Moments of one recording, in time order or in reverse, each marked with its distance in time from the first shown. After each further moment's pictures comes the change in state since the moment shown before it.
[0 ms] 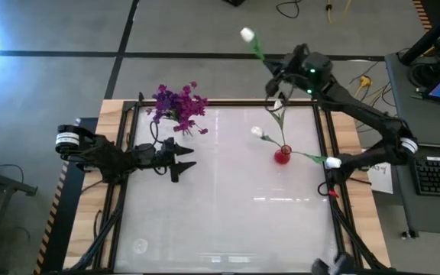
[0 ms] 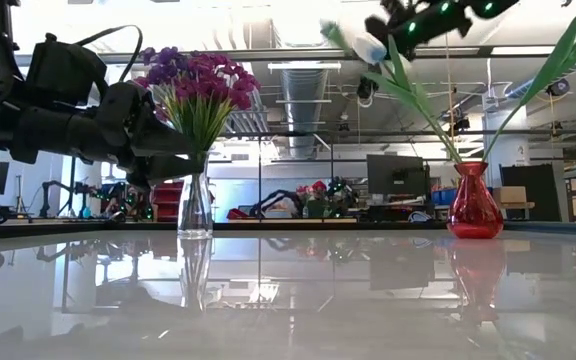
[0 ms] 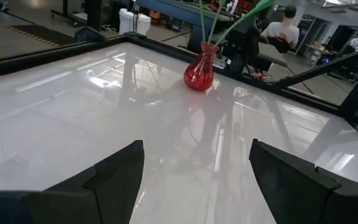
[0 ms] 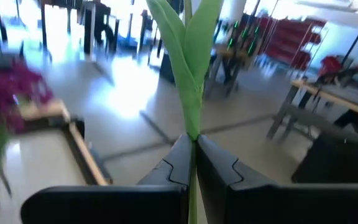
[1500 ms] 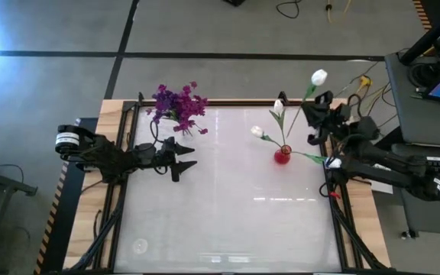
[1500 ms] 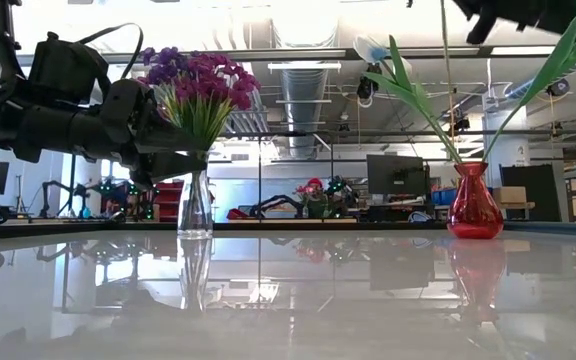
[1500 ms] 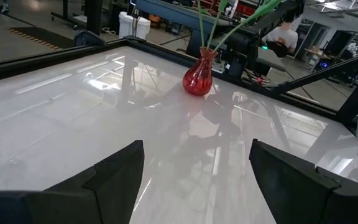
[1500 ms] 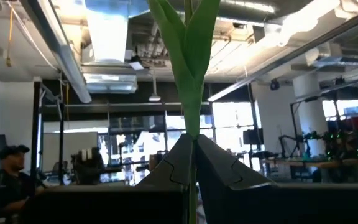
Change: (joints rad) left arm 0.000 0.000 0.013 0.001 -0.001 -0.008; right arm 0.188 -0.715 -0.774 0.679 -0.136 0.445
